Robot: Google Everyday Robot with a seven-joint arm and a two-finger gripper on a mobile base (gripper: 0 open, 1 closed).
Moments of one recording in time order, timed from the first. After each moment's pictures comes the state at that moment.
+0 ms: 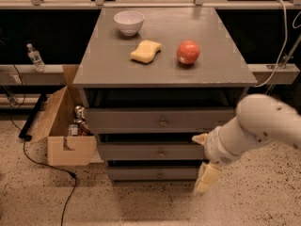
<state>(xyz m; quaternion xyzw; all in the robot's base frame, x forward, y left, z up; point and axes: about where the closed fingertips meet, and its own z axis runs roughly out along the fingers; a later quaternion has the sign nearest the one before) 0.440 -0.142 0.663 -0.64 0.73 0.15 0.17</state>
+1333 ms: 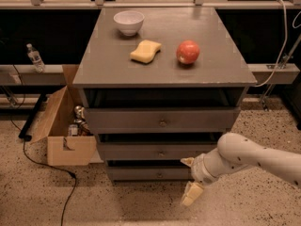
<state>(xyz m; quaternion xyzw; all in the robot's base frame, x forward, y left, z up) 0.456 -0.122 0.494 -0.61 0.73 0.22 0.19</state>
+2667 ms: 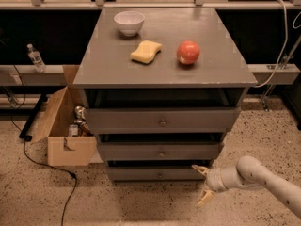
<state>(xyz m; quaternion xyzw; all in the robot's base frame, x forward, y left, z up) 0.505 -0.193 0.349 -0.62 0.68 0.25 0.32</state>
